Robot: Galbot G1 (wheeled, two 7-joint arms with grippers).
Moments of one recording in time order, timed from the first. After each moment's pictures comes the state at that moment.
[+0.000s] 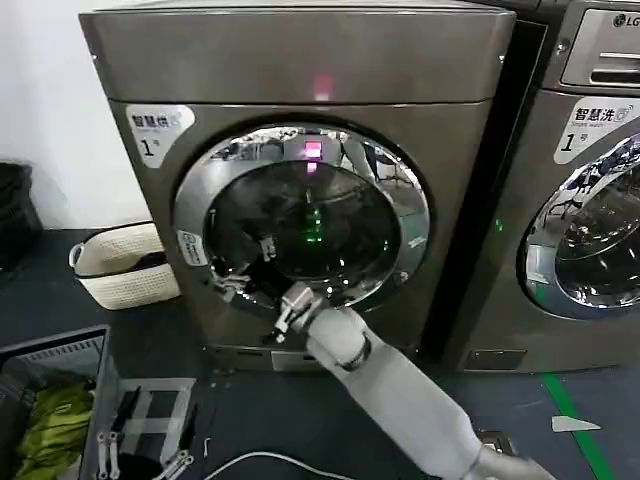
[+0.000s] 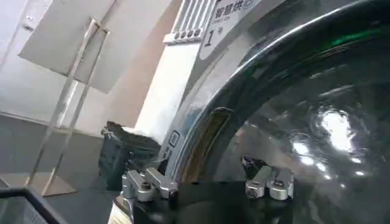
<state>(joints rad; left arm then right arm) 1.81 -1.61 -0.88 -2.09 0.26 -0.82 0.27 -0.43 1.41 -0.27 1.46 0.19 -0.06 -0.08</state>
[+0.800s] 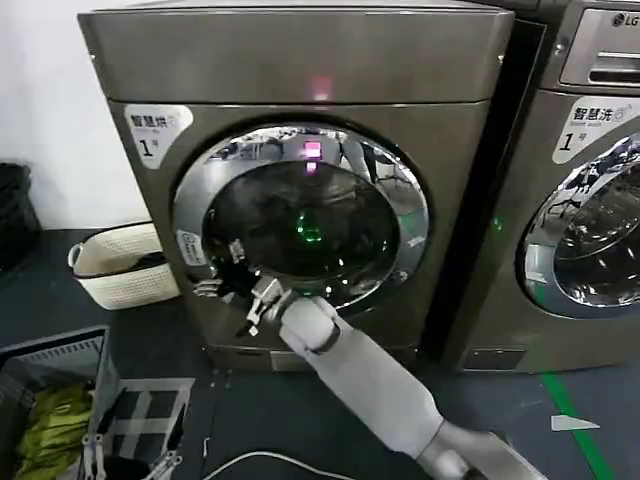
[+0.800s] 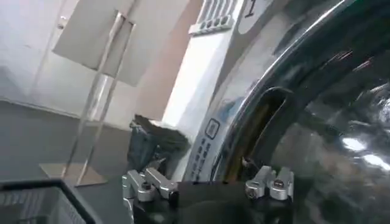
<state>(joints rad) 1.82 -1.61 -0.91 -2.10 0.23 -0.82 0.27 -0.36 1.49 -0.32 1.29 0.20 0.01 -0.27</state>
